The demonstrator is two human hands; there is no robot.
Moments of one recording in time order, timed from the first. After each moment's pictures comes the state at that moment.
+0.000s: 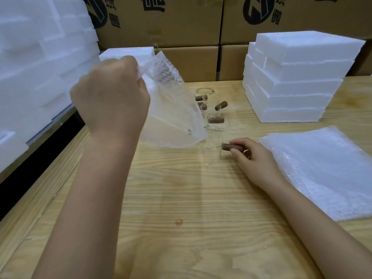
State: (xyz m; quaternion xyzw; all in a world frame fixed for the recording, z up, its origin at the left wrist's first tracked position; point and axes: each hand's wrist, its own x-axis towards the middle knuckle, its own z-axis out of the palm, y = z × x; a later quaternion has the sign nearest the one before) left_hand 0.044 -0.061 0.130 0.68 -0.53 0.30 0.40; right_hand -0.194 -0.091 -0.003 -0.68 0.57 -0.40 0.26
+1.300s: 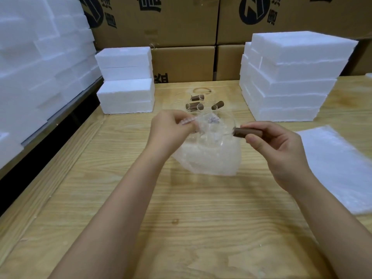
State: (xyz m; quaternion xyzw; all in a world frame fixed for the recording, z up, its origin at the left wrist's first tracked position) left_hand -0.001 -0.096 0.067 0.60 -0.59 -0.27 0.46; right_hand -0.212 -0.065 0.037 -0.63 0.35 -0.58 0.37
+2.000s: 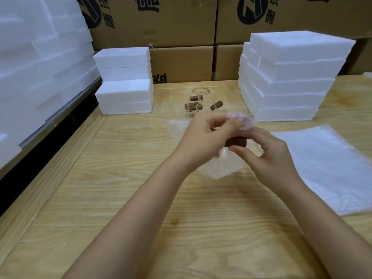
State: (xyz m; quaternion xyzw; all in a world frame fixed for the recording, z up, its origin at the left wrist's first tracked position) left_hand -0.046 -0.065 0.077 0.36 -0.68 -0.41 0.48; right_hand -0.202 -0.062 0.029 -0.74 0.42 -0.50 0.18
